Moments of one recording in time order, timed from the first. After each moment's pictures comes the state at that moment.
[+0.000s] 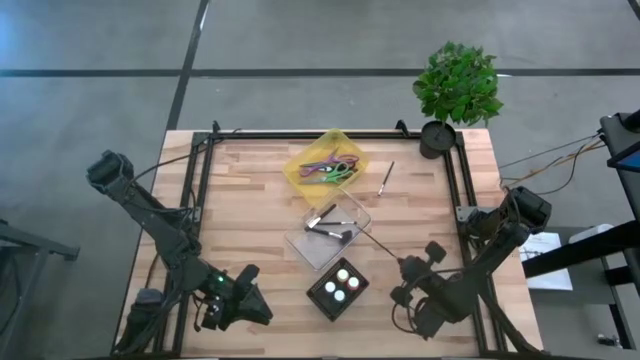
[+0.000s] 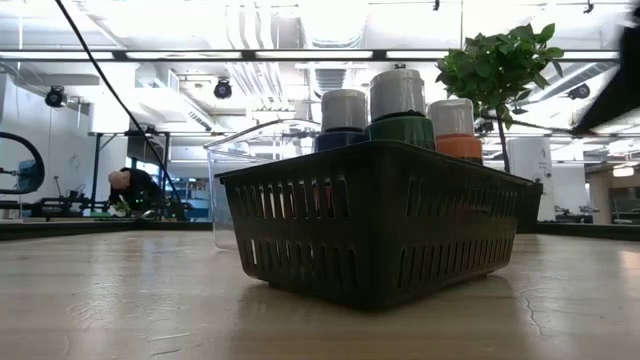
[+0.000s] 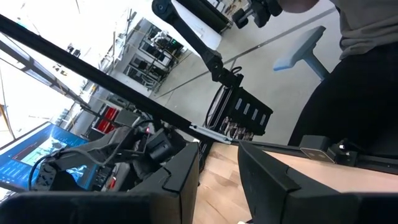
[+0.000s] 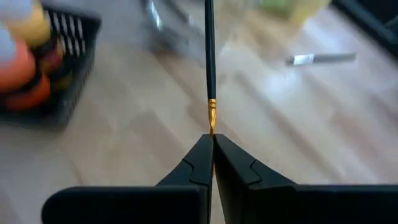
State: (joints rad) left arm -0.78 1.25 0.78 0.33 -0.22 0.91; right arm 0.87 1.73 1.11 -1.18 0.79 1.63
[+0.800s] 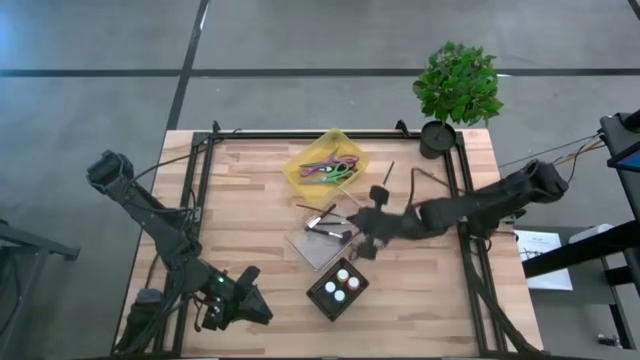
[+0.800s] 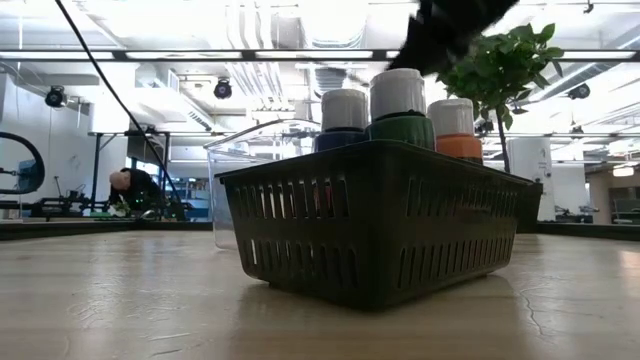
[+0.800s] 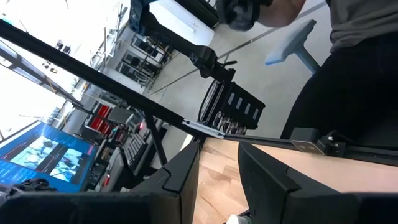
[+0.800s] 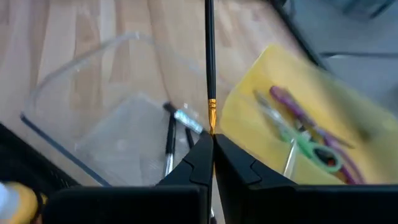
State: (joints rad) left arm -0.78 1.25 0.78 0.29 -0.22 0.91; right arm 0.27 1.43 0.99 -0.28 0.53 0.19
